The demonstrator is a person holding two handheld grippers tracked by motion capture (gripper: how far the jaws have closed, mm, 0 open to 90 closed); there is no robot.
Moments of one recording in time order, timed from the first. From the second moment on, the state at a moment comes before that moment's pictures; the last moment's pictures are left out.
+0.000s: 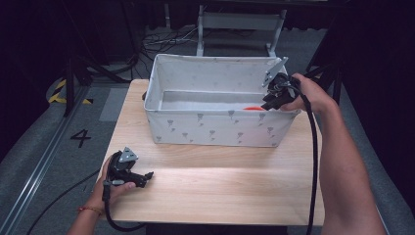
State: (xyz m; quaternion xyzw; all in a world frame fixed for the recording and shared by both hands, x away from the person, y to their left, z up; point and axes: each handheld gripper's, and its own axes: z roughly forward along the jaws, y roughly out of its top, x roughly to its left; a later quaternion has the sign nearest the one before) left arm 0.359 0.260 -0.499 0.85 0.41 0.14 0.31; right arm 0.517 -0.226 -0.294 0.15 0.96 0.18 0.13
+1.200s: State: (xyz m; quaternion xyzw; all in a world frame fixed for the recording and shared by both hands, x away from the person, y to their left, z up) left arm 0.359 0.260 -0.499 0.85 0.41 0.14 0.31; right arm 0.435 -0.285 -0.273 0.29 0.84 0.37 0.26
